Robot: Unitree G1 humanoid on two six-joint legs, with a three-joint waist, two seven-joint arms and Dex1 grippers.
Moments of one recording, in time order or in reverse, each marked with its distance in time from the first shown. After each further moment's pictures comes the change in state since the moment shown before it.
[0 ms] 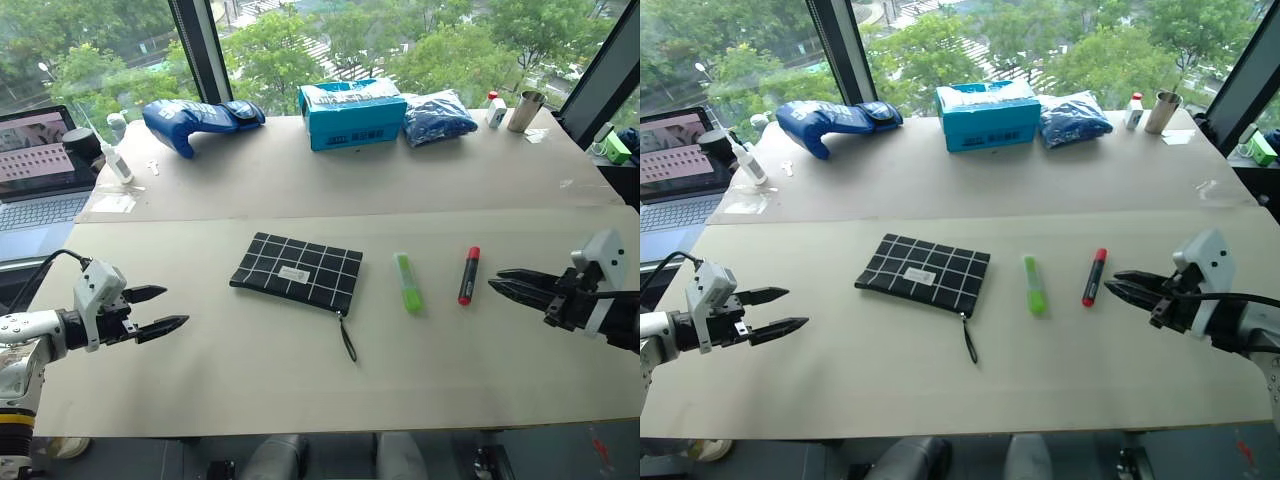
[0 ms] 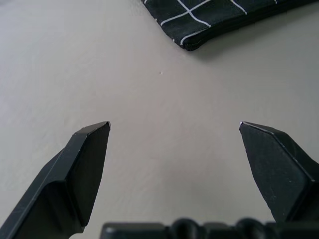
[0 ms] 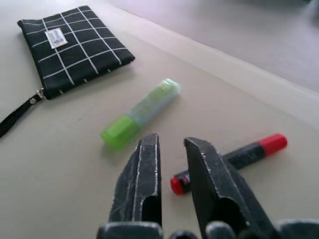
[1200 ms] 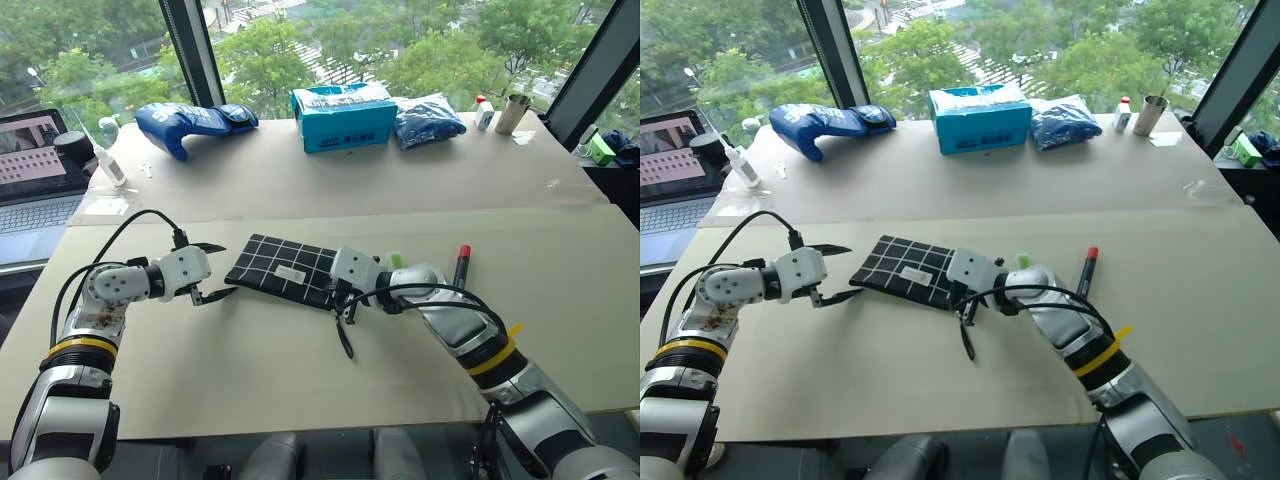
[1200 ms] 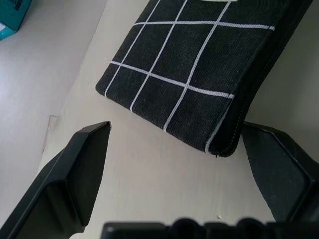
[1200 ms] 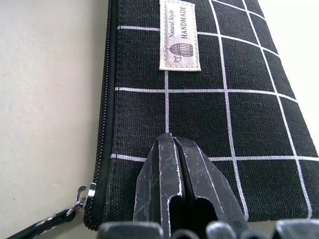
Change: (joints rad) left arm -0.509 -0.190 -0.350 0.570 0.434 -0.794 0.172; right arm -0.563 0.475 0.865 0.360 -0.607 -0.113 -0.176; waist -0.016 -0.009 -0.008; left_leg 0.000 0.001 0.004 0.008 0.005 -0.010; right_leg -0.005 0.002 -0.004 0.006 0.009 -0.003
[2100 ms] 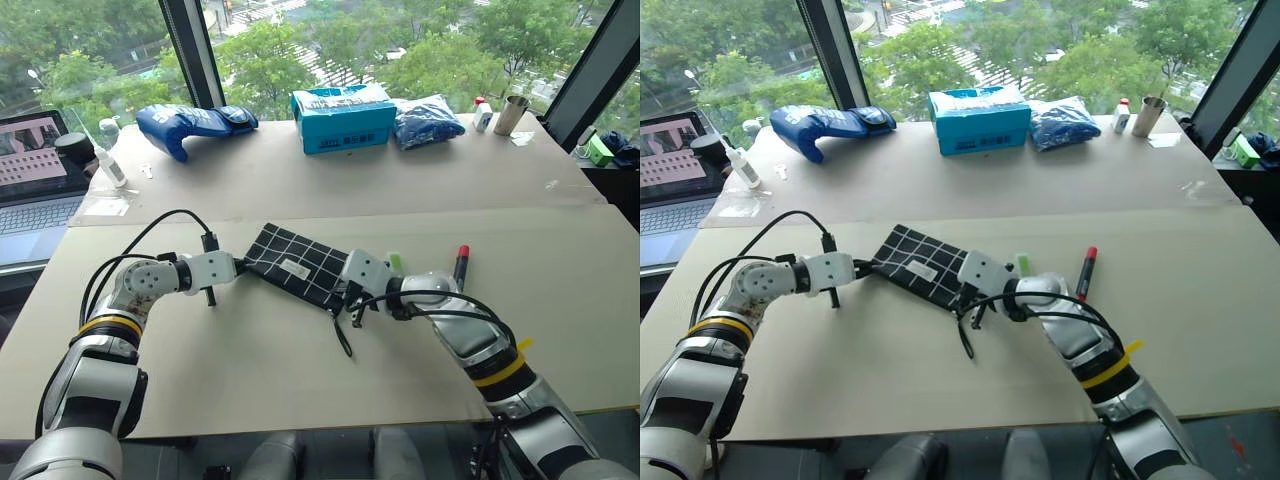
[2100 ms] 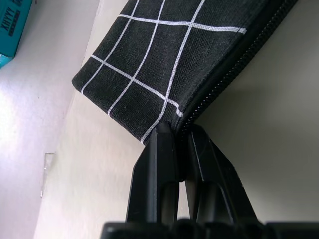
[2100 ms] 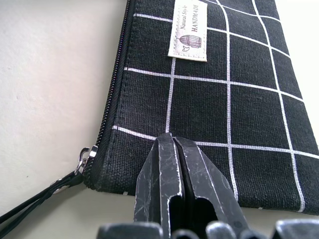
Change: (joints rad) left arm -0.143 -0.094 -0.040 0.256 0.032 -0.053 0.033; right arm 0.093 0.014 -0.134 -0.071 0.025 0.007 -0.008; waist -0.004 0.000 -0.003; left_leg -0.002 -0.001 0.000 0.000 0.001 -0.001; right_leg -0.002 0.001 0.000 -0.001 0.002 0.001
